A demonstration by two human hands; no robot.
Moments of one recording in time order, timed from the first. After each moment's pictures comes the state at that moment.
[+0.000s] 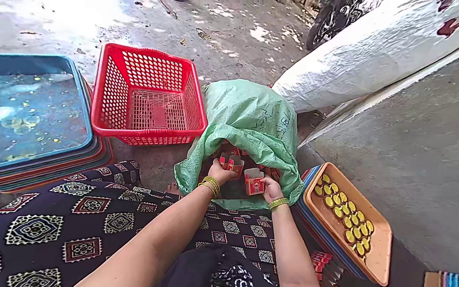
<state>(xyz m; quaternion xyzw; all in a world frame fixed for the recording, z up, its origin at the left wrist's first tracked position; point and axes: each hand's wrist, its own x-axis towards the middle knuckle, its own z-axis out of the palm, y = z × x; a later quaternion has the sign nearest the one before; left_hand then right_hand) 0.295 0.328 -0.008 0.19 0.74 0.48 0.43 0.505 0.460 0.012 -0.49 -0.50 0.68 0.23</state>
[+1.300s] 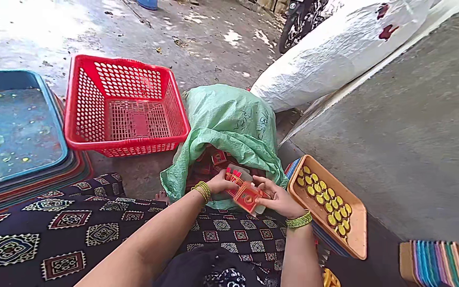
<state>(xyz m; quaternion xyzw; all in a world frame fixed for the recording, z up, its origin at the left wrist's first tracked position) 0.332 0.327 0.014 0.30 0.50 0.50 0.64 0.566 0.408 0.141 -0.27 -0.83 0.49 0.06</state>
